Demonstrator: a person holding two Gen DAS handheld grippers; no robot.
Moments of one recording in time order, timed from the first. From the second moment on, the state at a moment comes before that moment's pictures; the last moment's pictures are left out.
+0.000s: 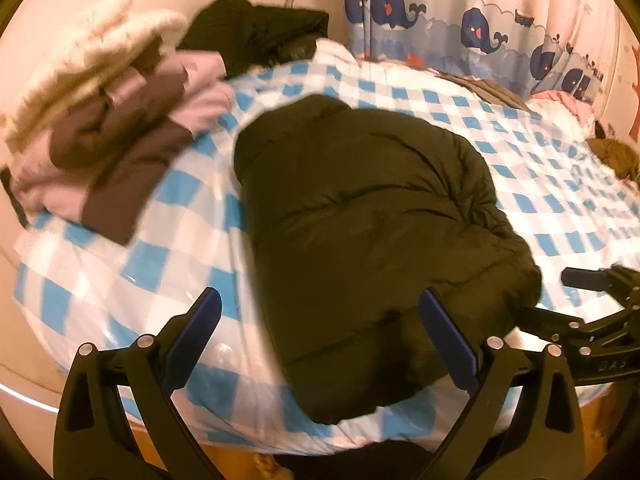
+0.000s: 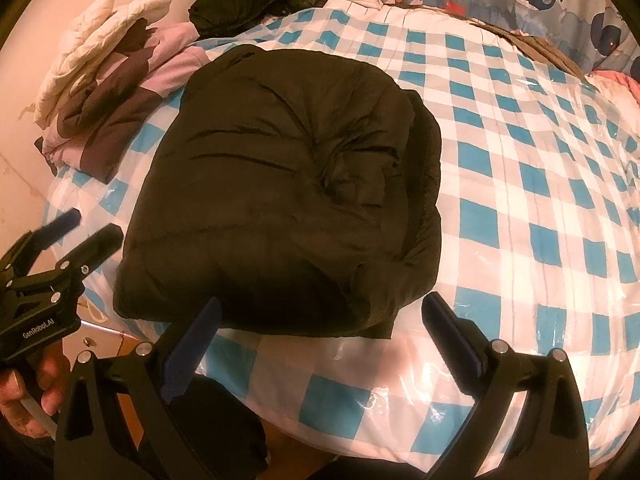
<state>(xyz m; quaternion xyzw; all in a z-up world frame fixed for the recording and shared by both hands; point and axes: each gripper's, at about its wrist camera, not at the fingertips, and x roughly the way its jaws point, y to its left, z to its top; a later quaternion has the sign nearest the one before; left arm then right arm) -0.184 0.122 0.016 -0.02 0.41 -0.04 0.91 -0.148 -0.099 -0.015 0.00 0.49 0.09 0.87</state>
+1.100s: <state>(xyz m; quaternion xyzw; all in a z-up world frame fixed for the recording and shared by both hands) -0.183 0.126 0.018 -0.01 0.42 -0.03 0.91 -0.155 -0.107 -0.020 0.00 0.50 0.10 0.86</state>
